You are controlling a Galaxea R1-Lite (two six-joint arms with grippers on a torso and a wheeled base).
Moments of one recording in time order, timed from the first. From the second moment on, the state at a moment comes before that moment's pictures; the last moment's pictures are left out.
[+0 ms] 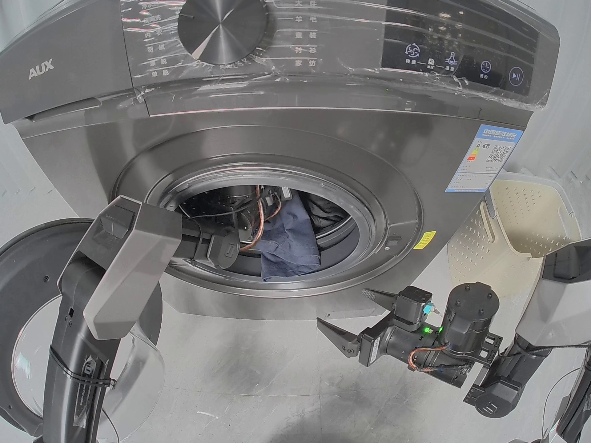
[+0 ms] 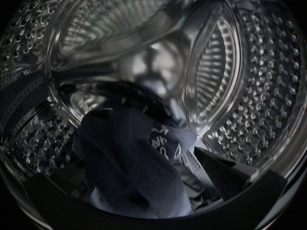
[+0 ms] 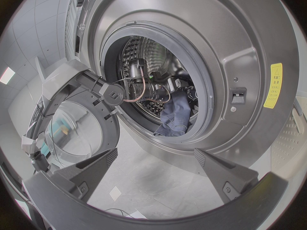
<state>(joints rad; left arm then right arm) -0.45 2.51 -1.85 -0.68 0.18 -0.27 0.74 2.05 -0.38 -1.55 -0.01 0.12</state>
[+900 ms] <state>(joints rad) -0.47 2.47 -1.62 -0.63 0.10 -0.20 0.75 2.05 -0.39 -1.55 -0.01 0.12</state>
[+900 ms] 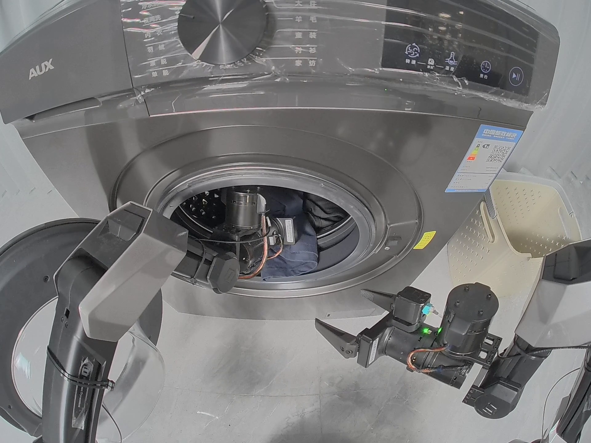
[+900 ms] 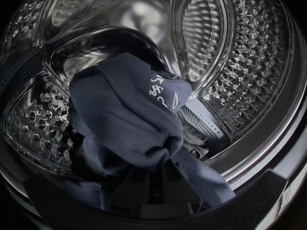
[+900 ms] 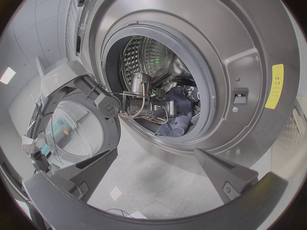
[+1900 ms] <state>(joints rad) -0.43 2.58 -1.99 -0.72 0.20 -0.29 0.75 2.05 -0.39 -1.55 -0.01 0.12</state>
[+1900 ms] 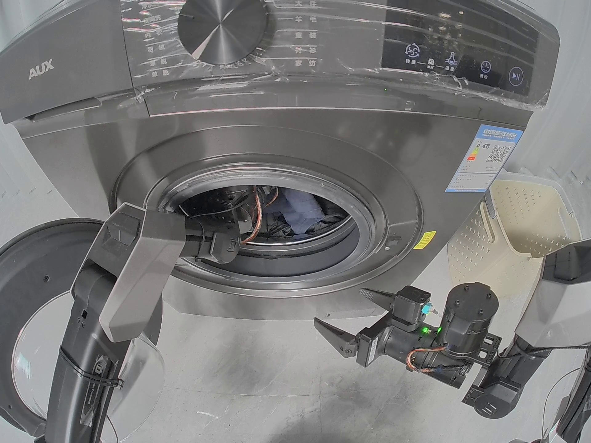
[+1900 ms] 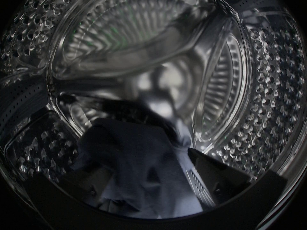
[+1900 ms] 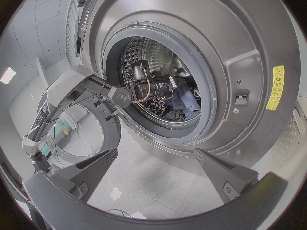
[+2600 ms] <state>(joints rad) -0.58 2.30 -1.15 -0.99 0.12 -0.10 0.77 2.02 -0.32 -1.55 0.01 0.12</state>
